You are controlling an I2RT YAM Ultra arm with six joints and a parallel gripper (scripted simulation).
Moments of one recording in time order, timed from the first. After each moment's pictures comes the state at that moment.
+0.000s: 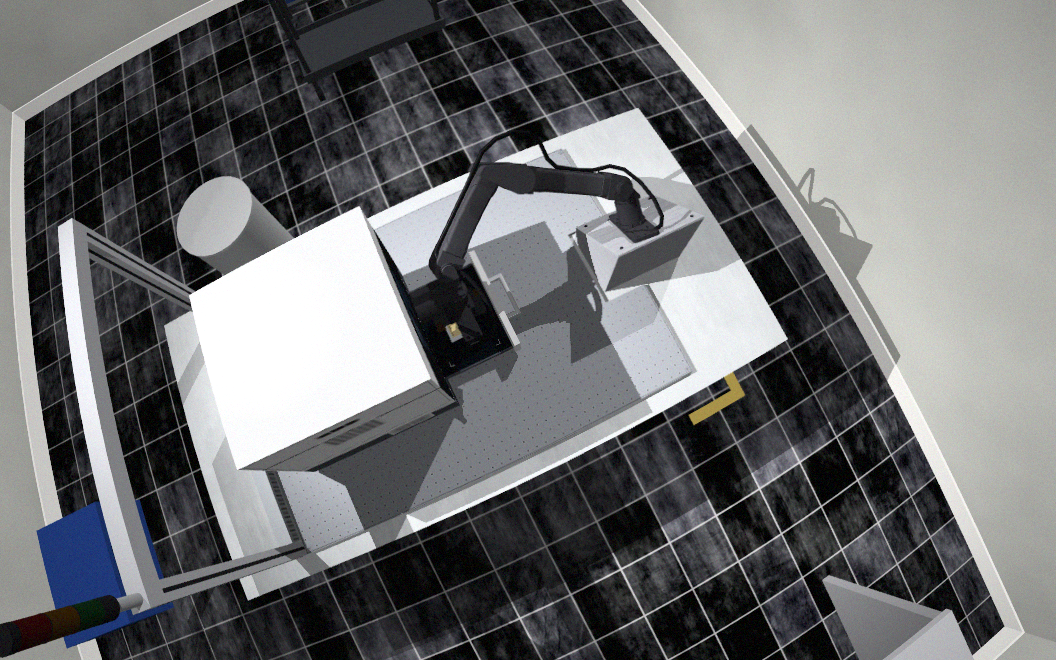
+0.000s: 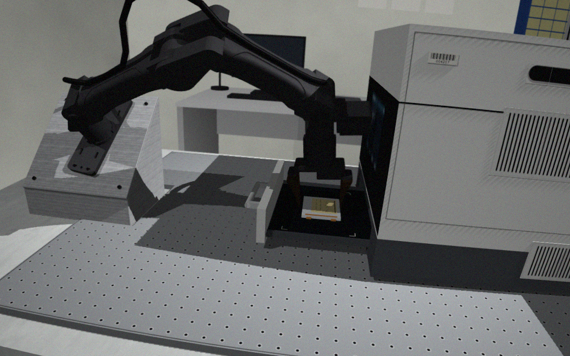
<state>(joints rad) 0.23 2.67 1.95 -0.81 0.80 -1.54</state>
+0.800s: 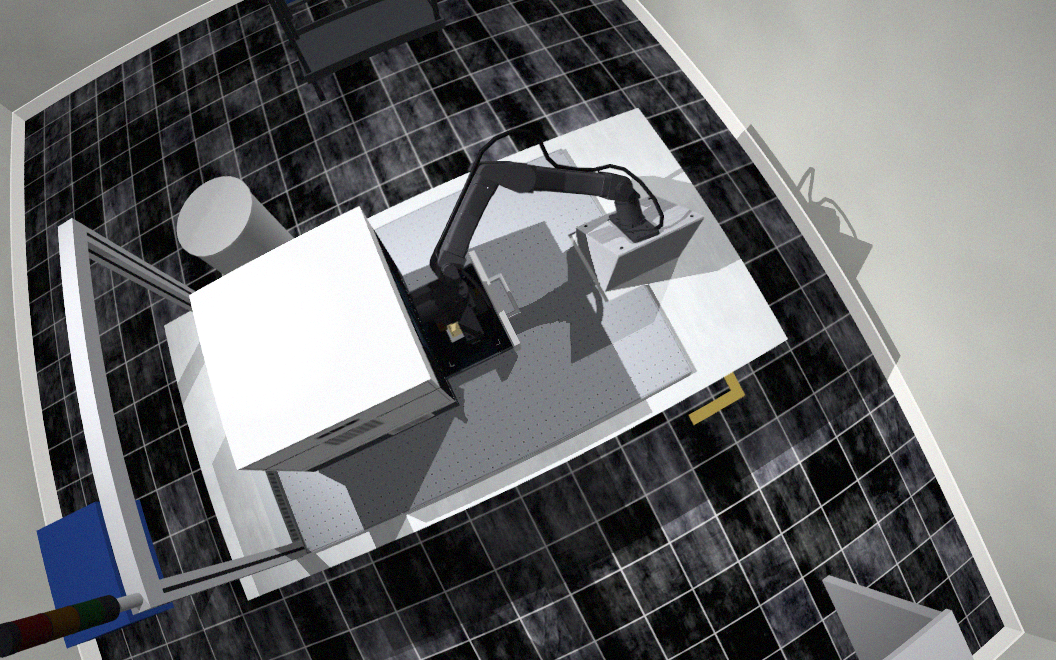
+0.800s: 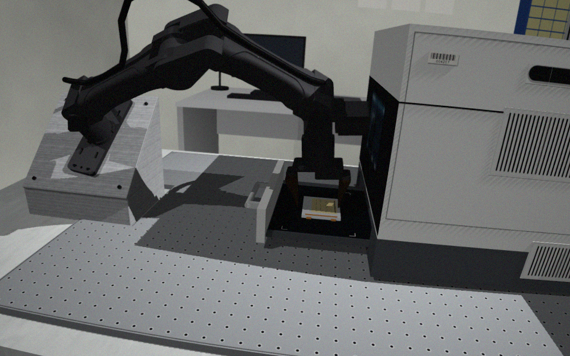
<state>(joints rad) 0.23 2.66 1.93 -0.80 0.80 -1.54</state>
